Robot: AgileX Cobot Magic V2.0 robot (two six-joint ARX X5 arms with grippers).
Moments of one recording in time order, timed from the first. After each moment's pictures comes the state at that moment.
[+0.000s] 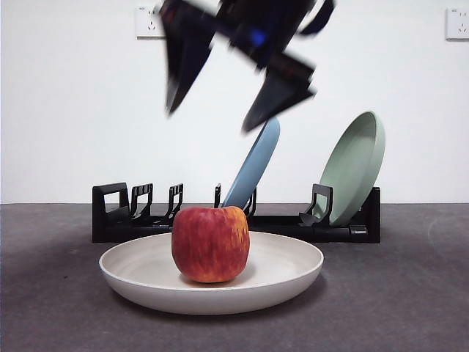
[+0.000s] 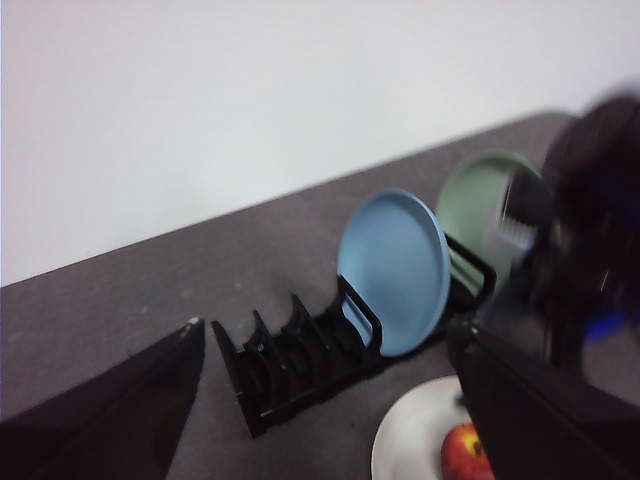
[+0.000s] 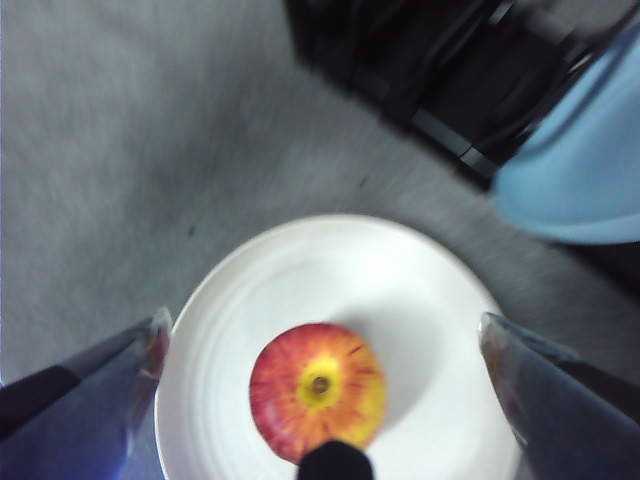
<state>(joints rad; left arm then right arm) -1.15 0.73 1.14 -0.75 -0.77 -0.13 0.79 1.56 1.29 -0.56 -0.02 0.07</state>
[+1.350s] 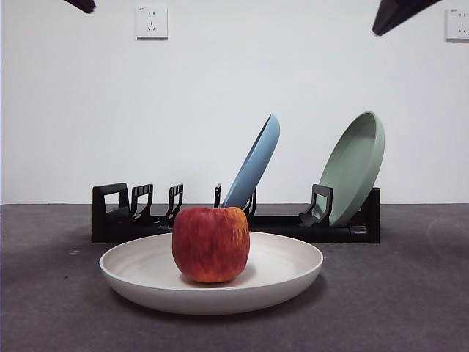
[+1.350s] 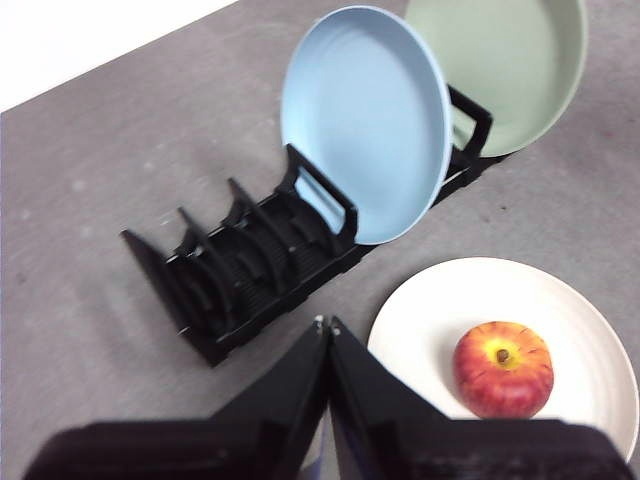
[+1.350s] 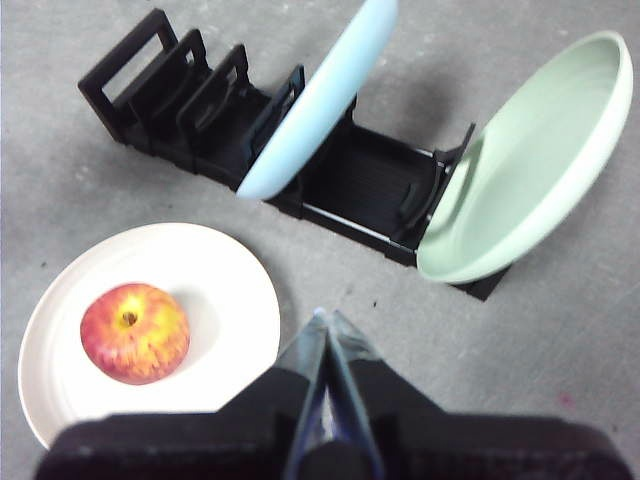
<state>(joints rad) -0.48 1.03 1.14 -0.68 0.00 0.13 0.49 1.06 1.09 -0.70 -0.02 -0.02</state>
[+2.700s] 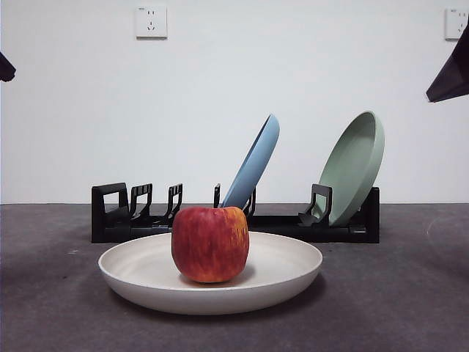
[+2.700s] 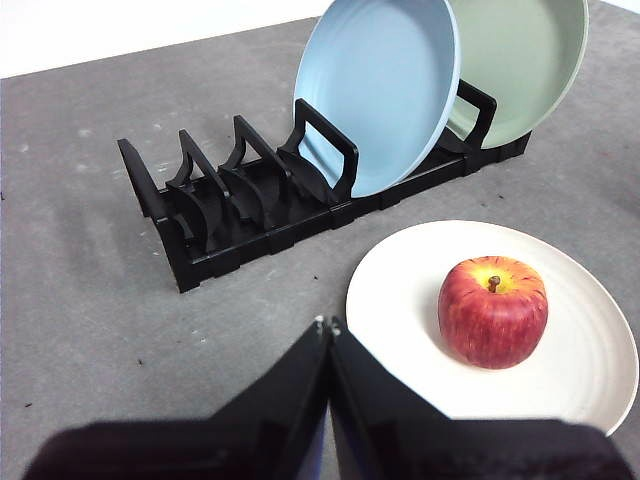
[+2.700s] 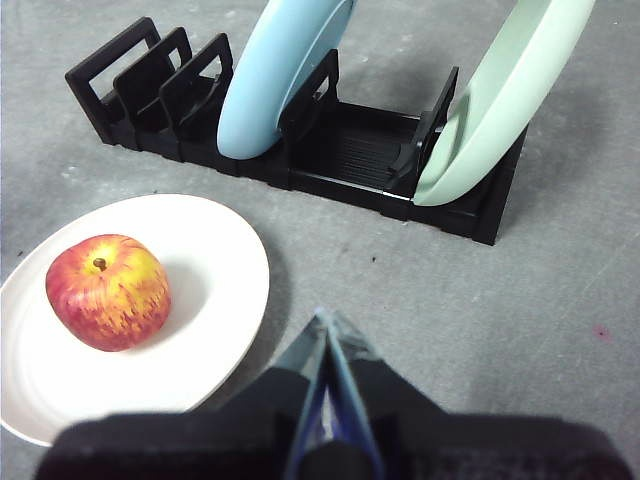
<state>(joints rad) -0.47 0.48 0.47 -0.38 0.00 -0.01 0.49 0.62 0.51 -0.35 0.00 0.06</state>
